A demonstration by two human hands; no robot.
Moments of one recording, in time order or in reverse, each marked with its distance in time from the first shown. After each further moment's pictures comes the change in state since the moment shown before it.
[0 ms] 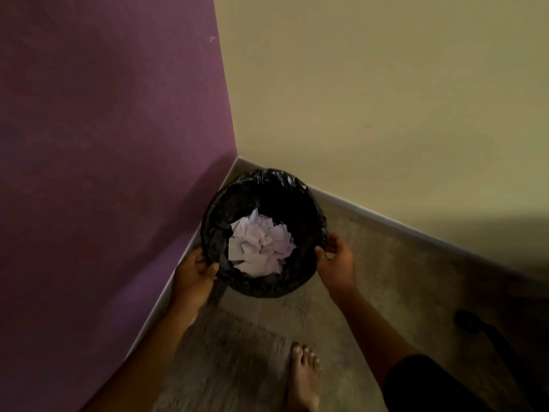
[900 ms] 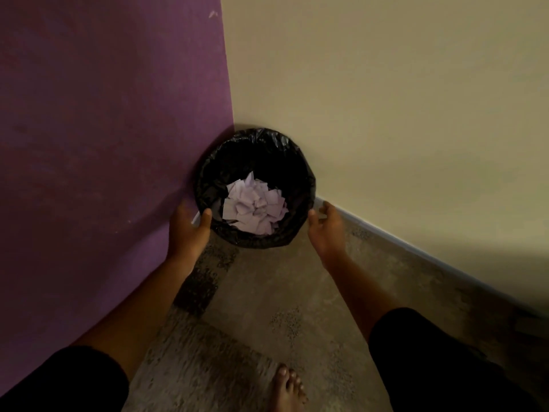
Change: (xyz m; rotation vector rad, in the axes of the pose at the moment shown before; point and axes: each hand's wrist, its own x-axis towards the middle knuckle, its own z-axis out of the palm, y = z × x) left_hand 0.143 0.021 0.039 0.091 0.192 0.054; right_hand 0.133 -0.030 0.056 -0.186 -0.060 -0.012
